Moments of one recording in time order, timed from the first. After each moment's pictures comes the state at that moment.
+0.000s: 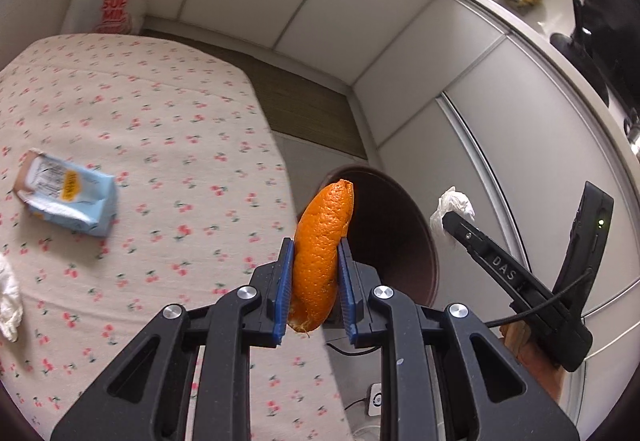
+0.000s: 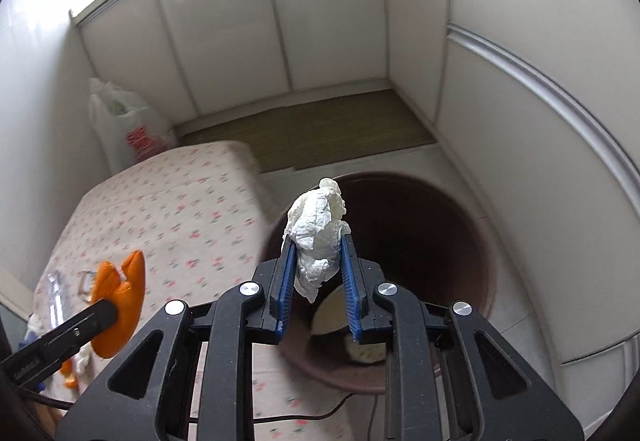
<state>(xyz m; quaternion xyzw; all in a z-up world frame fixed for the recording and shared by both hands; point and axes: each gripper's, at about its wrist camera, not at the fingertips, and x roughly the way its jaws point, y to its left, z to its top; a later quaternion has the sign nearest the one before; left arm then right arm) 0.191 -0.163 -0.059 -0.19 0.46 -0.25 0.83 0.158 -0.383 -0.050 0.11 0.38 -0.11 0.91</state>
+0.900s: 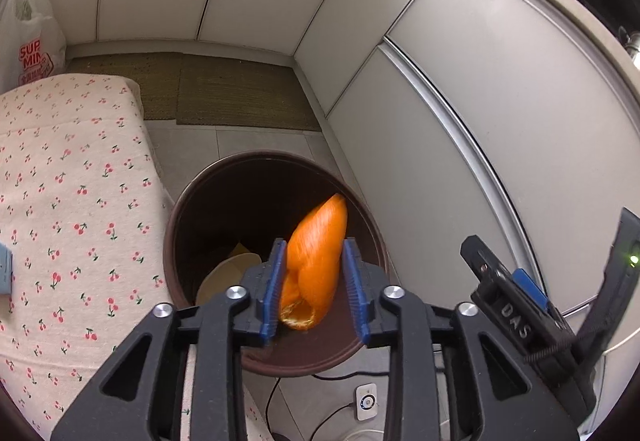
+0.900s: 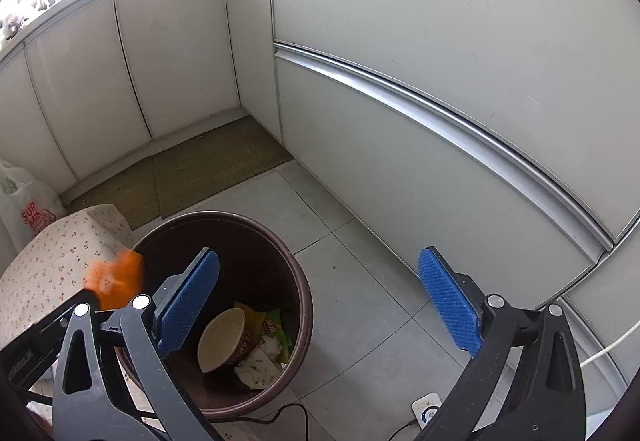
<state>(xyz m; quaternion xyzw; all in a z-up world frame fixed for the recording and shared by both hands) 0.206 -0.329 -0.046 -0.10 0.47 -0.31 0.82 0.101 -0.492 -0.041 0.13 0.34 -0.33 0.87</state>
